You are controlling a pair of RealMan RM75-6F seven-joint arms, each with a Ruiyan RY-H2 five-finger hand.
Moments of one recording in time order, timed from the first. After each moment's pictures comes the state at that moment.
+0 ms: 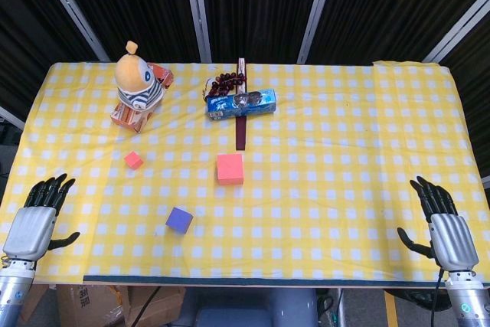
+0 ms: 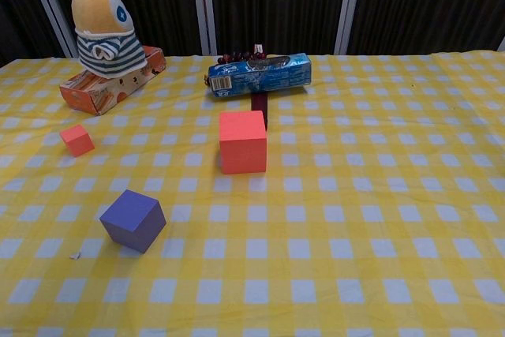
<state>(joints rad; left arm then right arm) -0.13 -1.18 -0.01 -1.69 1.47 1.41 0.20 0.08 -1.10 0.05 -1.69 -1.52 1.45 0.15</state>
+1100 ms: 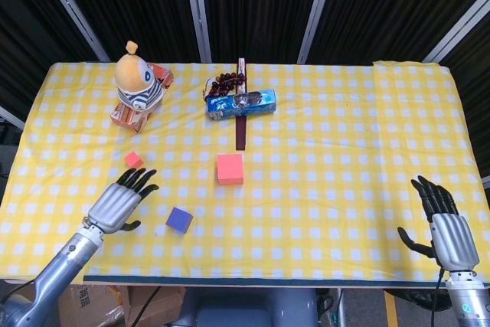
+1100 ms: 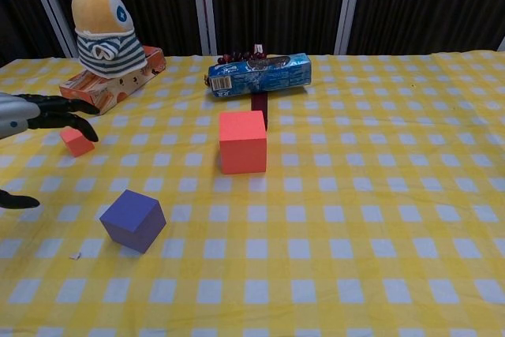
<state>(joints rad) -0.45 -1.25 -0.07 -1.74 1.42 0.97 0.42 0.08 -1.10 0.05 -1.69 -1.52 1.45 0.17</state>
